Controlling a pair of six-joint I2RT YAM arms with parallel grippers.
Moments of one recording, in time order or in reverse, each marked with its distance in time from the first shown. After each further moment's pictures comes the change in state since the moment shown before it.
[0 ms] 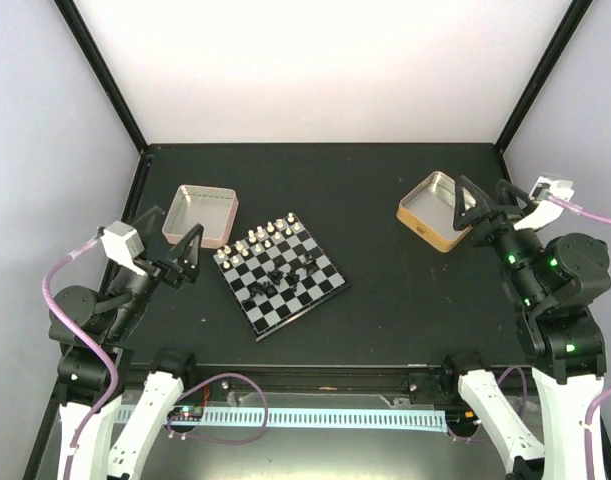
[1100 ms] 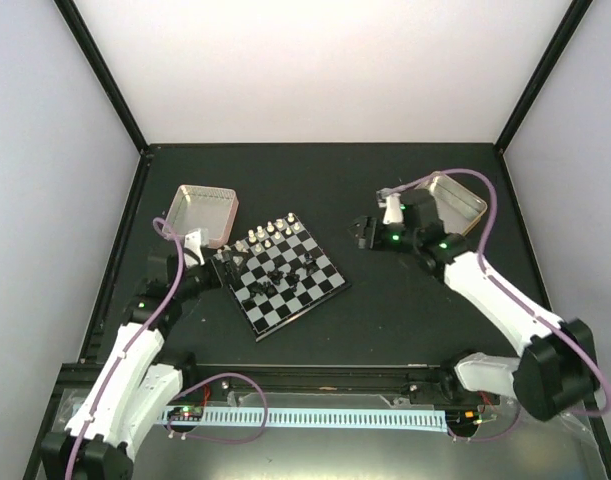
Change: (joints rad) left arm 0.035 0.265 -0.451 -0.029 0.158 -0.304; right arm 0.273 0.542 -0.353 0.242 -0.320 0.146
